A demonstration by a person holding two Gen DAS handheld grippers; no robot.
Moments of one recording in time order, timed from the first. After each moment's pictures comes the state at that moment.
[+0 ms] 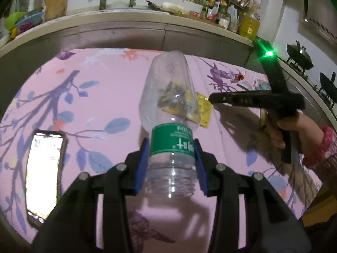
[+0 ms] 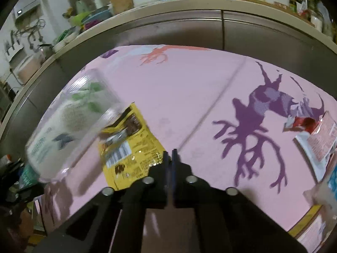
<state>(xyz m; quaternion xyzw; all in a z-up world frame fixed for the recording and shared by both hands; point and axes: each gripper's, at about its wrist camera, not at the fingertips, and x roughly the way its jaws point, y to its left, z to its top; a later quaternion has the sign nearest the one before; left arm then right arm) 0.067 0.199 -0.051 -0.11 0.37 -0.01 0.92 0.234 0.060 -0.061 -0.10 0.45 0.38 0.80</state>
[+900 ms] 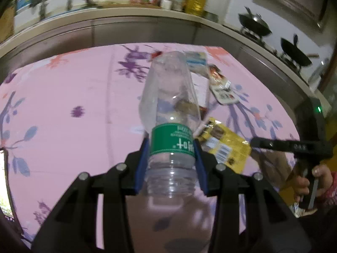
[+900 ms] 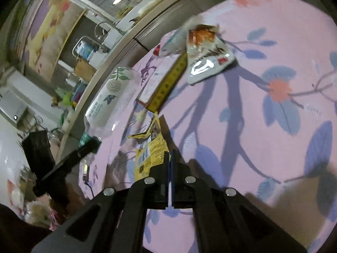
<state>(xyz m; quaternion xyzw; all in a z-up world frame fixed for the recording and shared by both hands) 0.071 0.053 -0.037 -0.05 0.40 -0.16 0.90 0.093 -0.227 -0.072 0.23 0.48 0.29 0.79</state>
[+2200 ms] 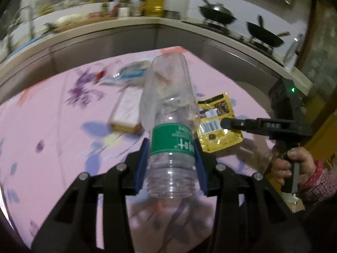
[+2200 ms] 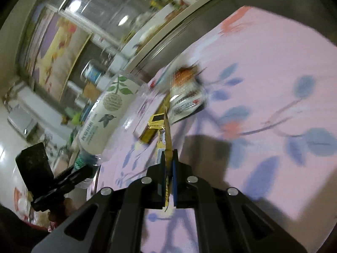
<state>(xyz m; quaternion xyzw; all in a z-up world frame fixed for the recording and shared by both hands) 0.073 -0.045 0.003 0.01 0.38 -0.26 0.89 0.104 -0.309 -0.053 0.29 0.40 0.28 0.82</state>
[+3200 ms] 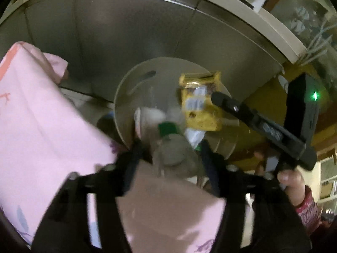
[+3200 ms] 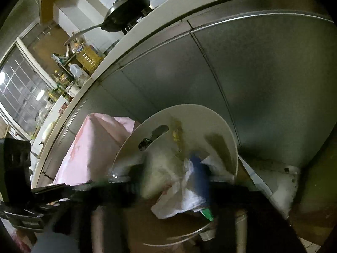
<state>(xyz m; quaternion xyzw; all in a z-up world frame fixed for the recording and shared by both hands) 0.256 -0.448 -0.057 0.11 0.51 -0.45 0.72 0.125 -0.607 -0.081 0.33 0.30 -0.09 0.89</state>
